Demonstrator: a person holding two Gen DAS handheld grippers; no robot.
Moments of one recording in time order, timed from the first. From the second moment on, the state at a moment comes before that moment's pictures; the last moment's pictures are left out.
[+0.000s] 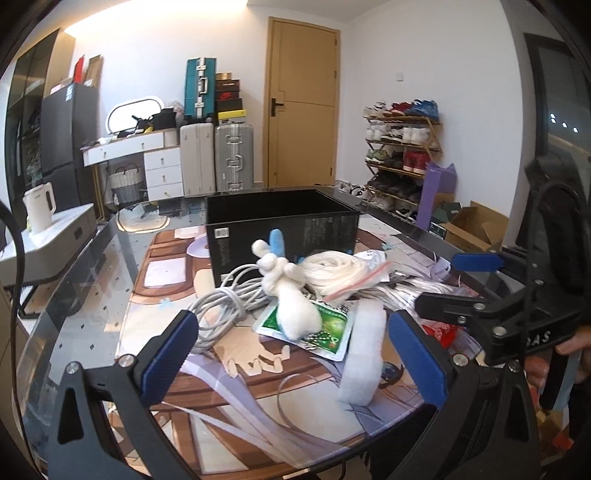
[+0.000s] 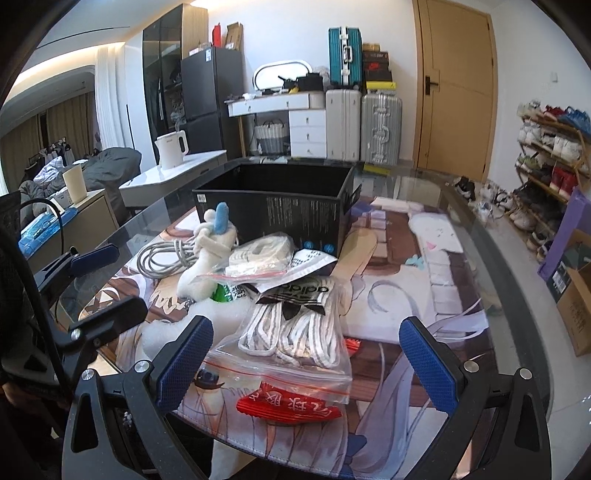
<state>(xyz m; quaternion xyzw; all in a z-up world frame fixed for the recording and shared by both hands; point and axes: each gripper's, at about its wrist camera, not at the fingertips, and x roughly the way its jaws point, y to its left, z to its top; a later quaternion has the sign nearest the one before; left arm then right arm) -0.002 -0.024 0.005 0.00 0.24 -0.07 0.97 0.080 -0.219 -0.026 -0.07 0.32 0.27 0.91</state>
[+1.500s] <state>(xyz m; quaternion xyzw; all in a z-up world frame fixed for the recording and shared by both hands) 0.000 -0.040 -0.003 -0.01 0.27 -0.16 0.95 0.107 -0.208 -0.034 -0.08 0.37 0.29 0.88</state>
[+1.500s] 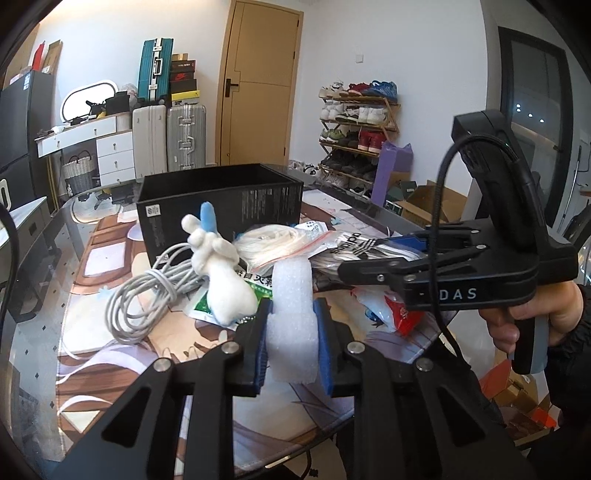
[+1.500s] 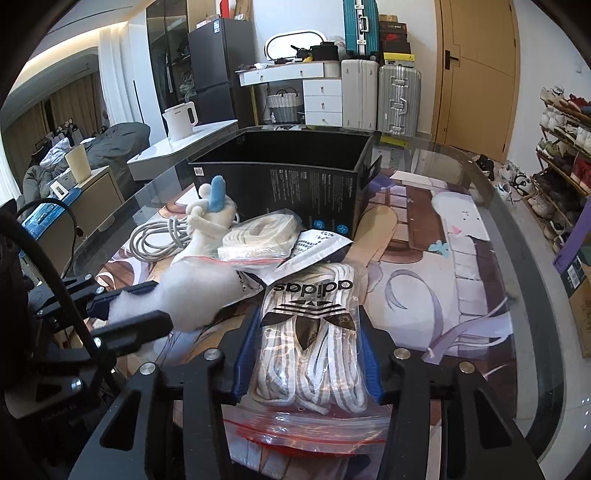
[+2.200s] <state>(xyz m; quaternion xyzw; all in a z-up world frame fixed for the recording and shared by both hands) -0.033 -0.007 0.030 -0.04 0.22 -0.14 0.96 0.078 -0.229 0.012 -0.06 0.30 0.29 0.91</state>
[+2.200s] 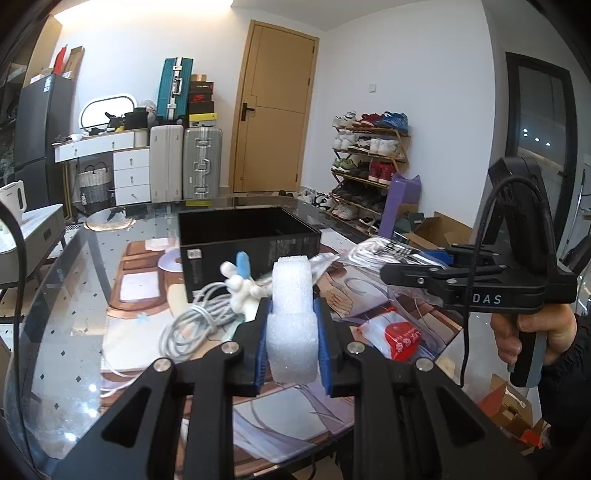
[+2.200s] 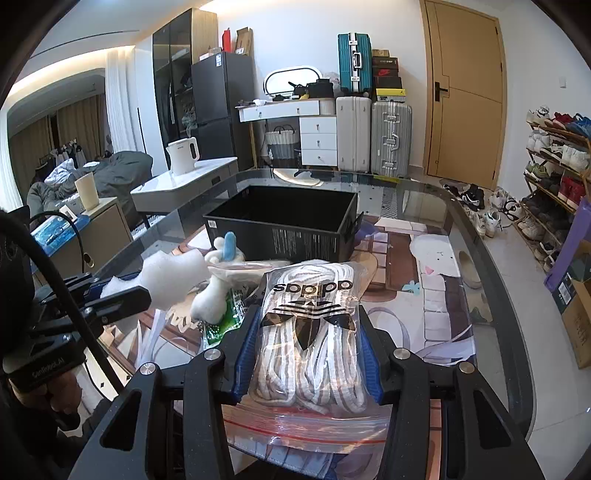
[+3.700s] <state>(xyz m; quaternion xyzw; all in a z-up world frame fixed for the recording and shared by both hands) 0.071 0.026 0.076 -0.03 0.20 -0.08 0.98 0.157 -0.180 0.038 -0.08 0.28 0.31 0.91</state>
